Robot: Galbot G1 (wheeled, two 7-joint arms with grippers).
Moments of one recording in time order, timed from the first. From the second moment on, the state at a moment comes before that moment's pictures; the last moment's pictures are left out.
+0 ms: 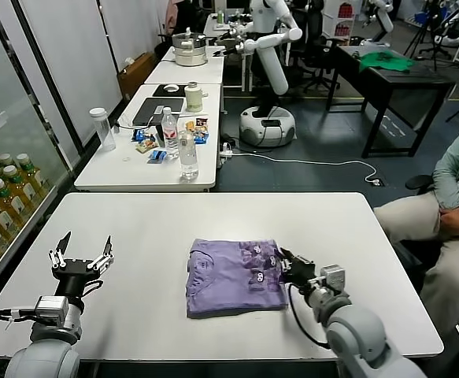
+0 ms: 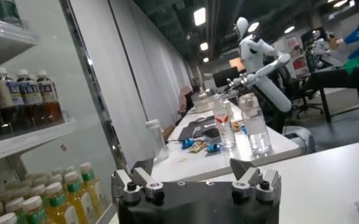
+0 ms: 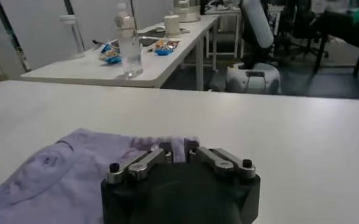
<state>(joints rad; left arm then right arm) 1.43 -1.25 -0.72 -2.14 -0.06 0.32 -0.07 -1.13 1.07 0.25 2.04 0.58 -0.56 0.15</state>
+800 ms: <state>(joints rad) 1.41 -1.24 -0.71 -2.05 -0.04 0.15 -0.02 -1.16 1.09 0.52 2.02 0.24 -0.38 0.02</state>
